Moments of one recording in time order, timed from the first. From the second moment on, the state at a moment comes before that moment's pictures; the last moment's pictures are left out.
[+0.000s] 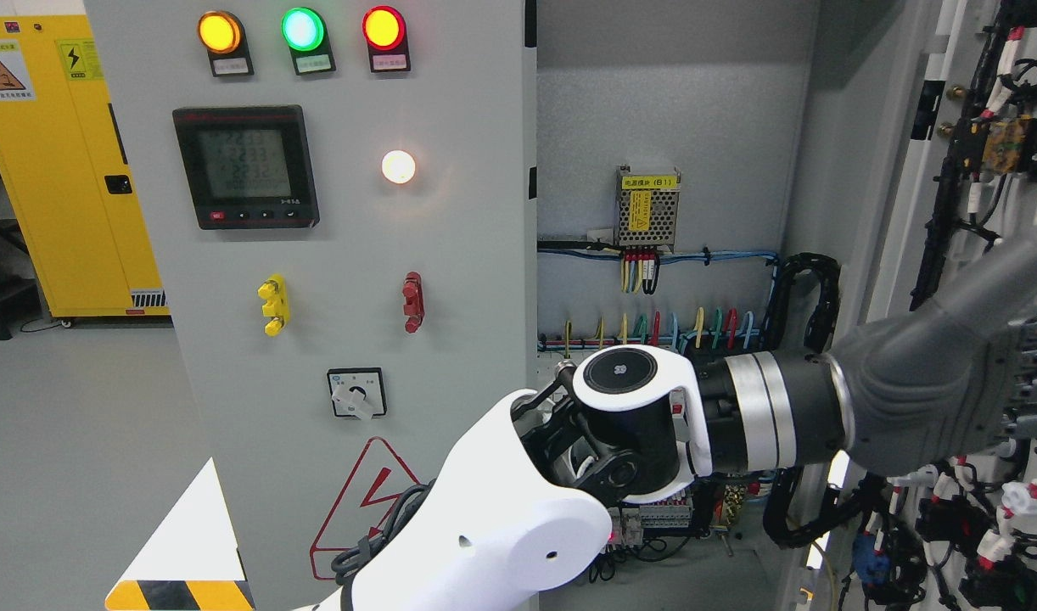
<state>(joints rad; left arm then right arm) -1.29 -0.18 -0.76 -1.44 1.03 0.41 -0.42 0.08 -0.07 0.15 -0.22 -0.19 0.12 0.08</state>
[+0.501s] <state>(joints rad) -1.31 -0.18 -0.85 -1.43 1.07 0.37 -0.38 0.08 -0.07 0.15 -0.22 -0.19 0.12 0.08</state>
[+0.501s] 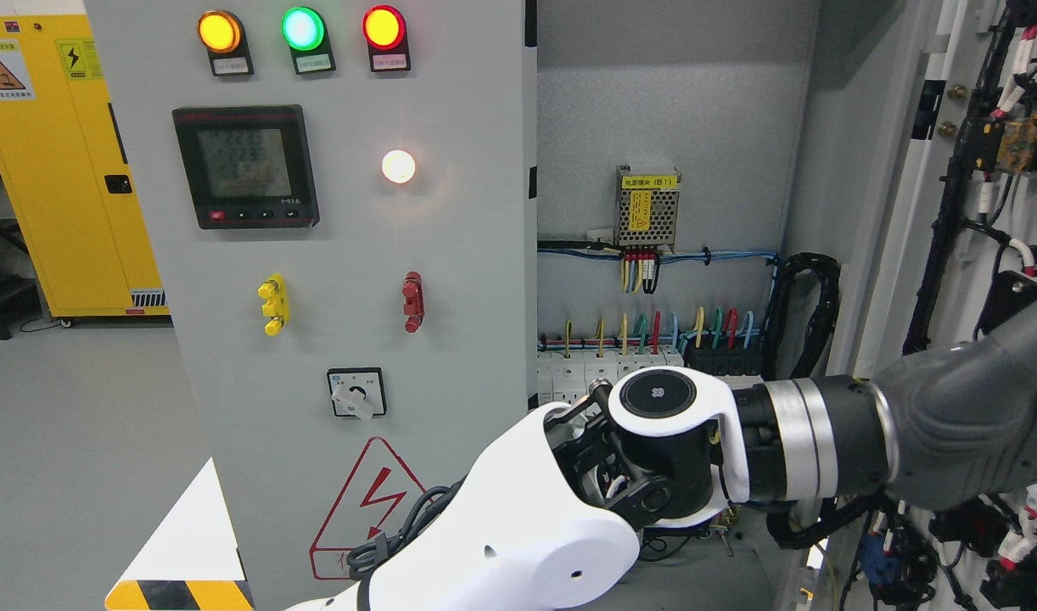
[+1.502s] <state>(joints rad) -1.19 -0.11 -0.66 -1.46 1.07 0.53 -0.39 0.08 -0.07 0.15 -0.22 -0.19 0.12 0.08</state>
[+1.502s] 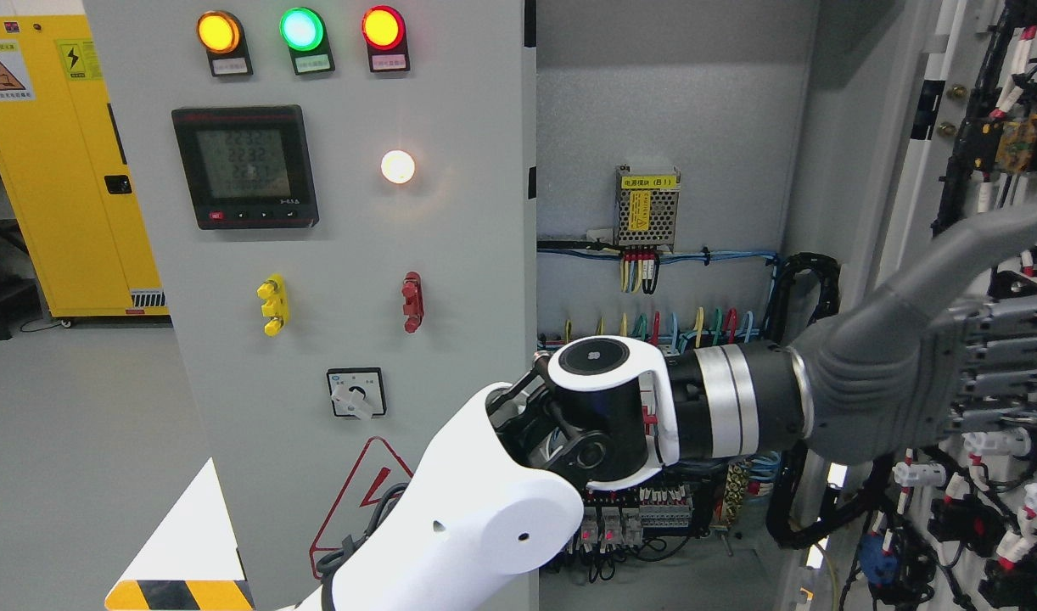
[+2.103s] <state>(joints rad) -0.64 0.04 -0.59 -1.62 0.79 0.41 -0.39 0.08 -0.07 0.15 -0.22 -0.19 0.12 0.08</state>
